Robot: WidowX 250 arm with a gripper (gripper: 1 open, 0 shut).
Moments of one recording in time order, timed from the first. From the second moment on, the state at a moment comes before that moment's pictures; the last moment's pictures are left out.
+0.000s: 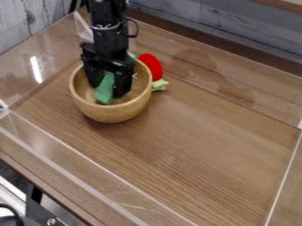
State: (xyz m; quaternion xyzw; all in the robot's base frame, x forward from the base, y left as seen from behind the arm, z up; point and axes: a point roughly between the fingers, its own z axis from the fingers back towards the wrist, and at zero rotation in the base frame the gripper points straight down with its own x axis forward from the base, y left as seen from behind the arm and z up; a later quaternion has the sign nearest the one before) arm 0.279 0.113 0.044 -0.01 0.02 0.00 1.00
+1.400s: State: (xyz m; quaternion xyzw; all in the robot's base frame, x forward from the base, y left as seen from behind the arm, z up) arm 0.287 0.106 0.074 -0.01 0.00 0.02 1.00
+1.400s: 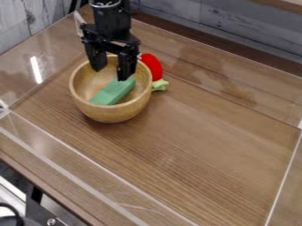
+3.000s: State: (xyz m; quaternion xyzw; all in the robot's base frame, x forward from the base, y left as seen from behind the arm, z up) arm 0.290 0.102 0.052 -0.02 0.02 0.03 1.00
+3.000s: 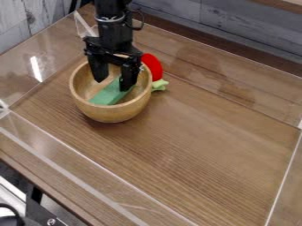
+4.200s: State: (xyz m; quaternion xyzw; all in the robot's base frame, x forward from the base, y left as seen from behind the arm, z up) arm 0.293 0.096 0.052 -0.02 0.02 0.04 1.00
